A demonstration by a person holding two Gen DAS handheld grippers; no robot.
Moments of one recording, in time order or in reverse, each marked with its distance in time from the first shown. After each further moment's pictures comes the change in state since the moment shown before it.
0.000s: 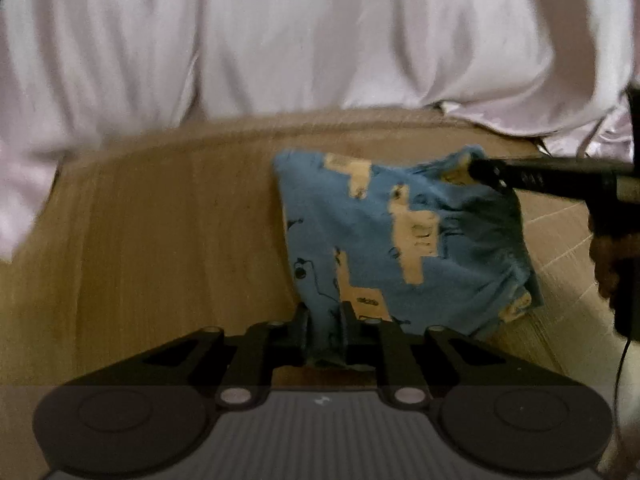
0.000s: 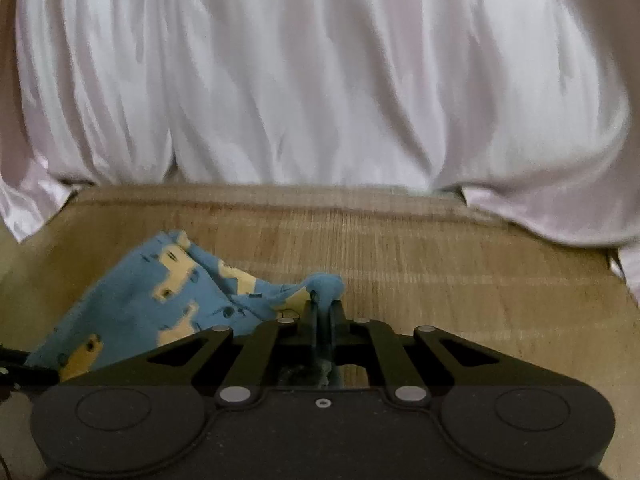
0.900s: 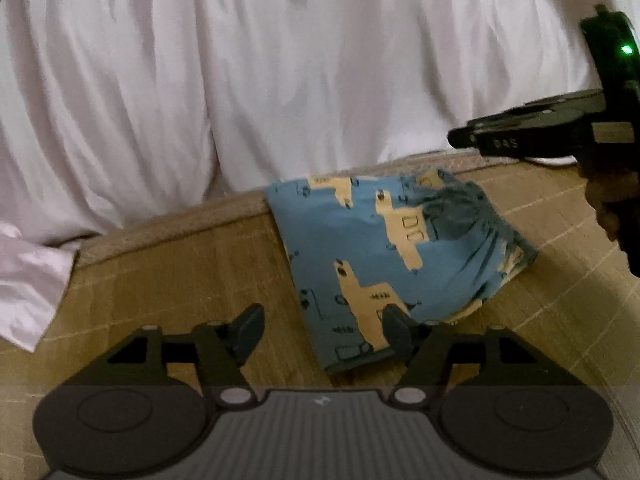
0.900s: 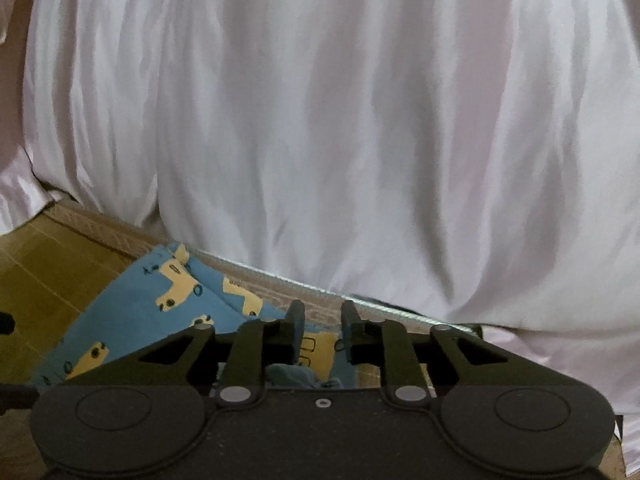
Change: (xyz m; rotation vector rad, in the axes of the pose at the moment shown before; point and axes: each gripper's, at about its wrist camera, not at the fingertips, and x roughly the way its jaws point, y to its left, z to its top) left arm 0.029 0.002 0.036 0.048 -0.114 0.147; right arm 0.066 0.004 0.073 -0.226 -0.128 0.000
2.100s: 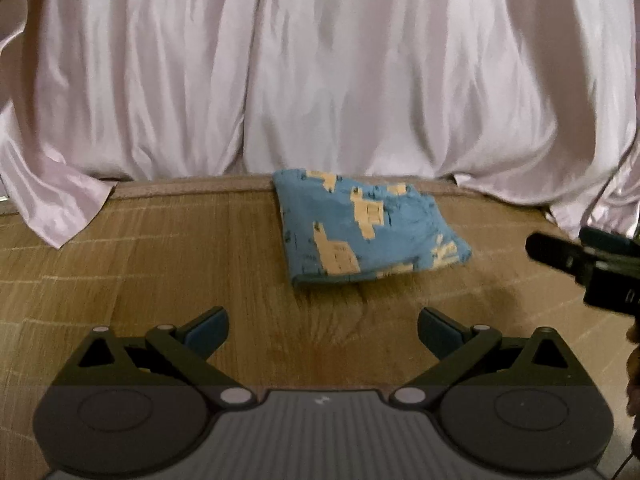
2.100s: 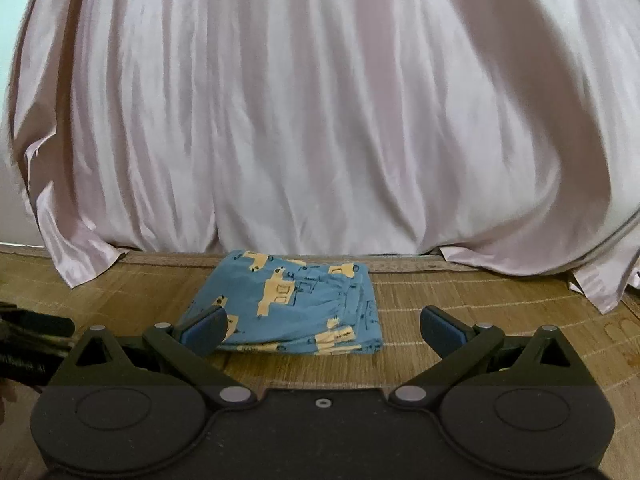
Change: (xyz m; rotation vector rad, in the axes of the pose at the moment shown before) left arm -0.097 -0.010 -0.069 -0.184 -0.076 -0.043; right arm -0.197 0.047 -0.101 0.265 -0.150 -0.034
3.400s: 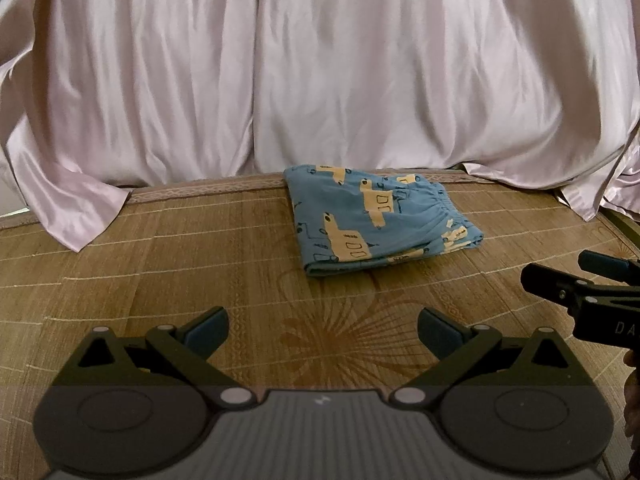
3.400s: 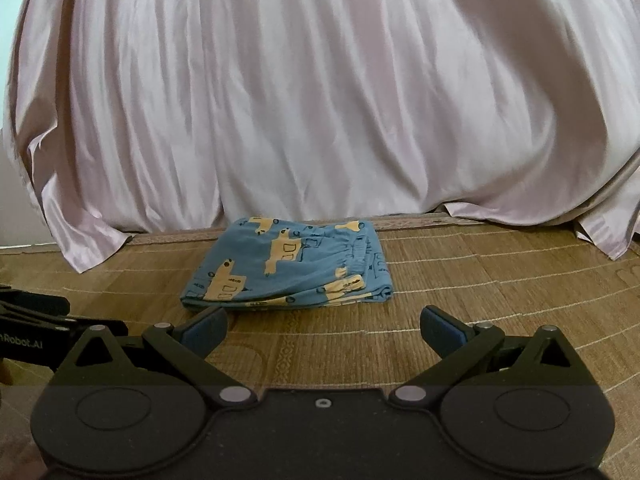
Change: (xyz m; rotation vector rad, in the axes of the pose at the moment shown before) left arm -0.006 -0.007 -0.010 0.046 -0.017 0.058; right arm 0.000 -0.003 -0.039 0.071 0.043 0.027
